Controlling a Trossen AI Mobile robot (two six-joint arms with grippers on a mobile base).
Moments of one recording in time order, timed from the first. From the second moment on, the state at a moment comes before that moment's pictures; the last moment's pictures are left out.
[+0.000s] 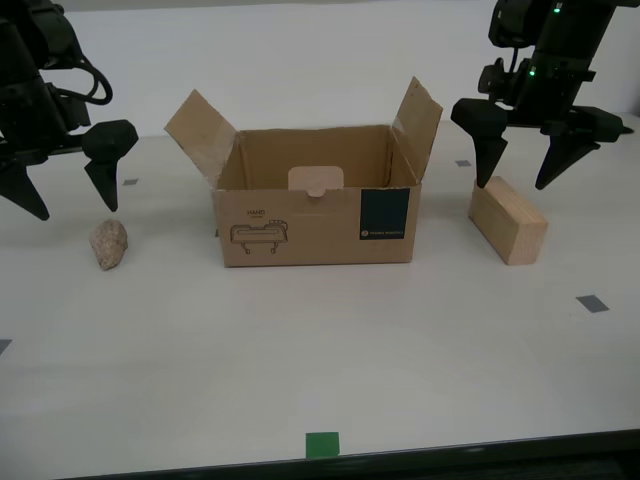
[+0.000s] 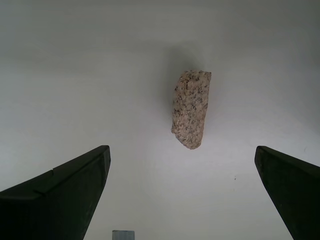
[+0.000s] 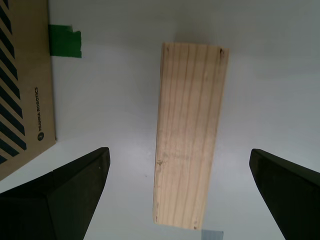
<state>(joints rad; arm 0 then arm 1) 0.24 1.94 1.26 -0.80 -0.14 0.10 0.00 1.76 1.02 -0.75 0.06 -0.09</state>
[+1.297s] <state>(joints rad) 0.25 1.94 1.06 -0.49 -0.14 0.11 0.00 1.76 1.01 -0.70 0.06 -0.10</state>
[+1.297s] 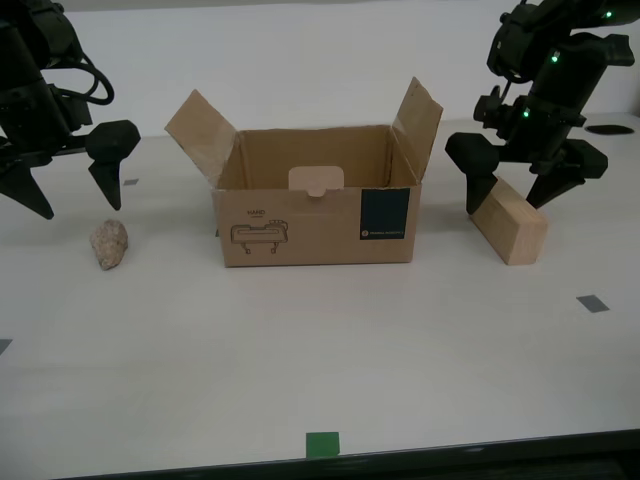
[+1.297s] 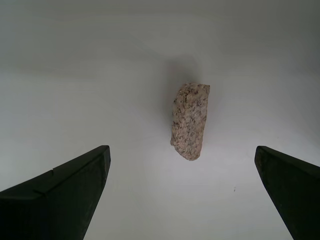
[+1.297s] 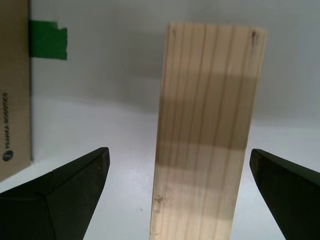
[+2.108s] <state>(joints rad) 0.25 1.94 1.03 -0.41 -0.14 0.11 0.00 1.76 0.79 -0.28 0.02 -0.16</state>
